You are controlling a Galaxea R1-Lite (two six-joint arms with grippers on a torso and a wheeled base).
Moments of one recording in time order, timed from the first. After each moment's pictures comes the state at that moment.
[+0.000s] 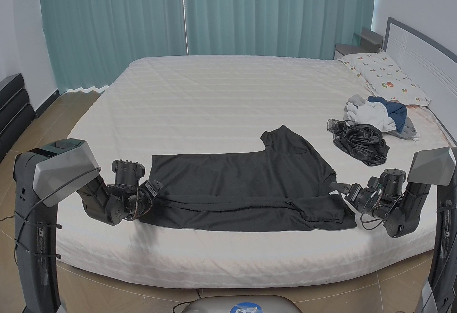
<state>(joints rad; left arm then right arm) -0.16 2.42 -1.00 -0.73 0.12 -0.83 -0.03 2.44 -0.65 -1.38 0.40 0.64</state>
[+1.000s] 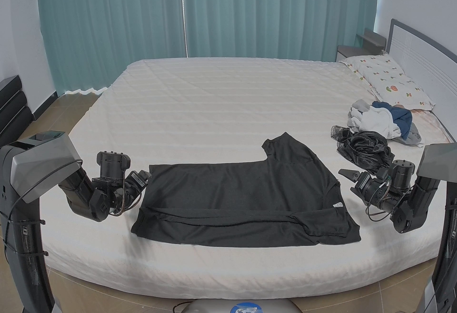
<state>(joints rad) -0.13 2.29 -0.91 -0.76 0.11 -0.91 -0.05 2.34 -0.62 -1.39 0.39 0.78</state>
